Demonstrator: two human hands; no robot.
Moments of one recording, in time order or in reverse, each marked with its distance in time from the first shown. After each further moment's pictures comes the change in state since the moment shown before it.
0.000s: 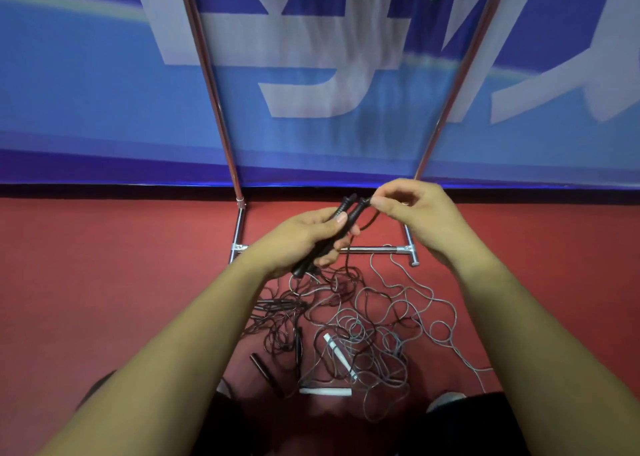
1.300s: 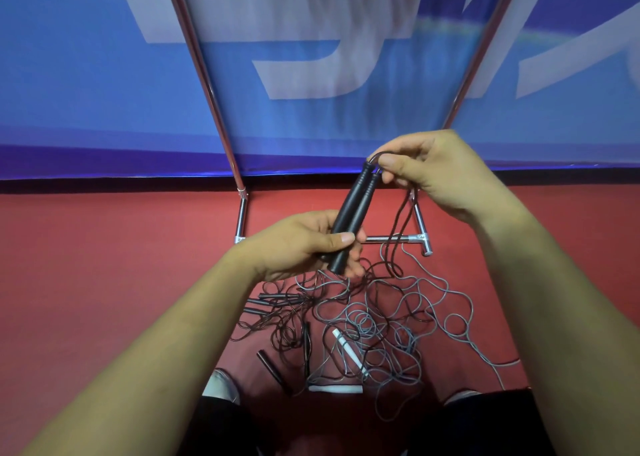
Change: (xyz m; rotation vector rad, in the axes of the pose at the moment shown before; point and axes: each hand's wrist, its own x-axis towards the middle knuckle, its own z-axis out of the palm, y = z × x) left_hand 0.016 -0.009 -0.022 -0.145 -0.158 -0.122; right_hand 0.055 -0.007 -0.010 0.014 -0.167 -0.030
